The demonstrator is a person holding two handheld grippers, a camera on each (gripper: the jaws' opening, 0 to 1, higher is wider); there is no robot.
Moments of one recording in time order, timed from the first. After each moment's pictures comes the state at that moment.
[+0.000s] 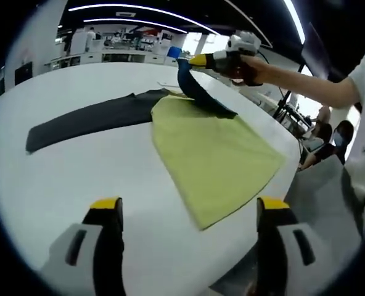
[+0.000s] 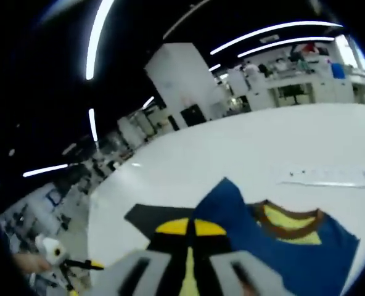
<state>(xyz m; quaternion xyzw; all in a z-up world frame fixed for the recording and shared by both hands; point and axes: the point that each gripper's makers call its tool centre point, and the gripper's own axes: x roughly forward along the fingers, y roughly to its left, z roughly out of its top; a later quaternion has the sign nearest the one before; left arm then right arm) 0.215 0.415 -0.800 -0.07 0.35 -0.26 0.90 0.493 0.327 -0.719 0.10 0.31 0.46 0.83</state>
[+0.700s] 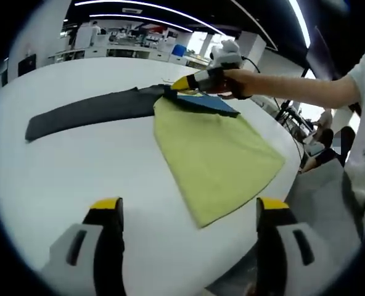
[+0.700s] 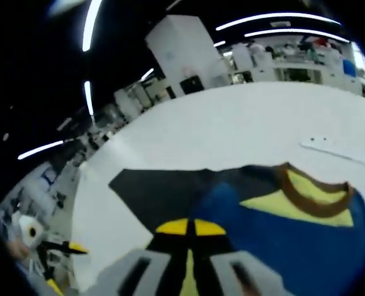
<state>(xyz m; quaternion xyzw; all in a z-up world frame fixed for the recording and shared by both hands) 0.211 0.412 -0.809 -0.09 0.36 -0.25 0.90 0.477 0.360 -0.801 0.04 0.37 0.46 0.80</state>
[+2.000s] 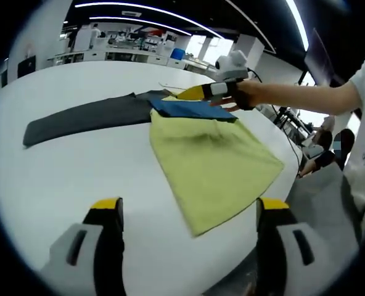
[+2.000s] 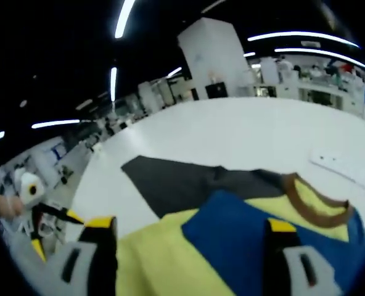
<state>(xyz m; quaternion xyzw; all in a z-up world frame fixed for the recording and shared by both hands) 0.218 0.407 -0.803 -0.09 0.34 -0.25 0.90 0.455 0.336 -0.798 -0.02 0.31 0.52 0.79</state>
